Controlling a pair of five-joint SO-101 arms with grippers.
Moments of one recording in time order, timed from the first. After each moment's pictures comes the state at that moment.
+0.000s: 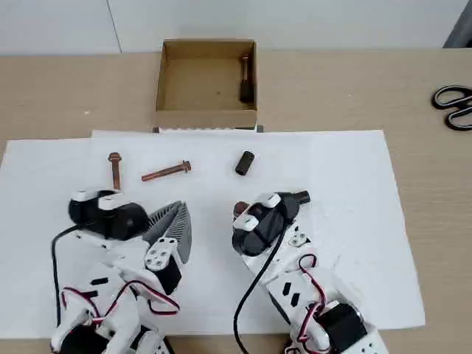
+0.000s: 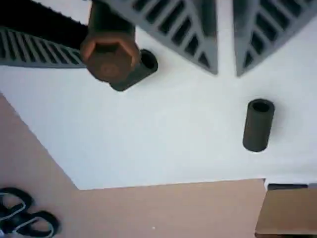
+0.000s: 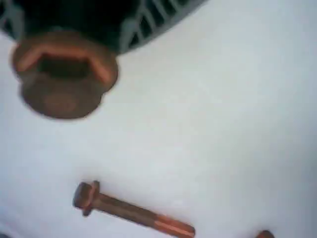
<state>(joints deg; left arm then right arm) 22.9 -103.7 69.0 65.3 24.2 -35.1 -101.9 82.5 50.6 5.7</state>
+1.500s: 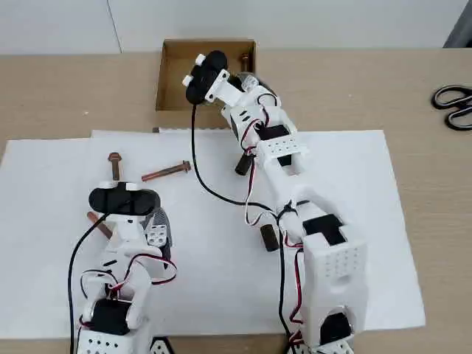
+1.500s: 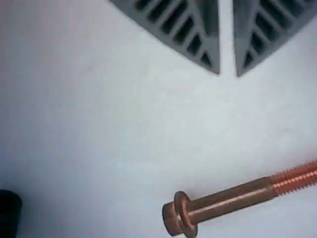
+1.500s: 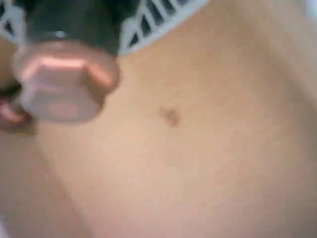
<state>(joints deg) 4.8 -103.6 96.5 51.8 10.8 -19.8 31.3 -7.5 5.9 41.5</state>
